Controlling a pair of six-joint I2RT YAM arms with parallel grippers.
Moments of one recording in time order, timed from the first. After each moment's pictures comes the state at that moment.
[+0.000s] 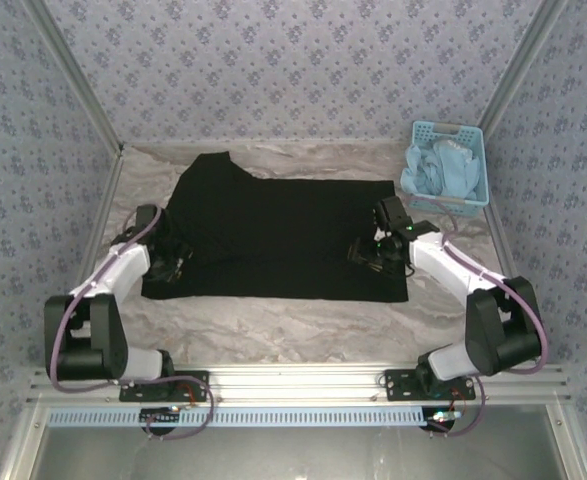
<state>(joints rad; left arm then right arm) -0.01 1.39 0.80 -0.59 0.13 -1.06 0.34 1.44 0.92 -0.62 -0.20 0.63</state>
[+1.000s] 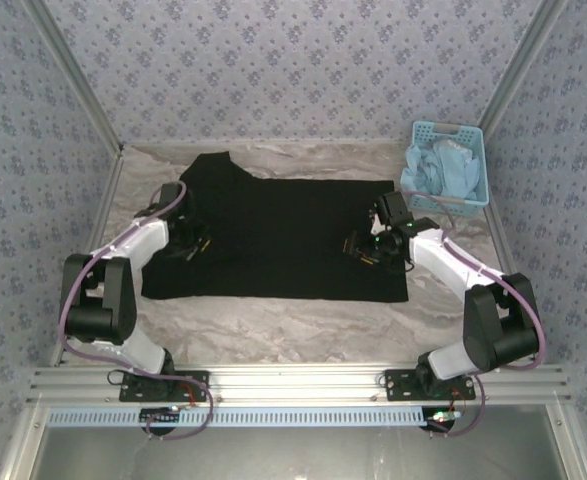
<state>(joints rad) -0.13 1.61 1.02 -0.56 0.16 -1.02 0.32 1.45 0.93 -0.57 -0.29 0.61</state>
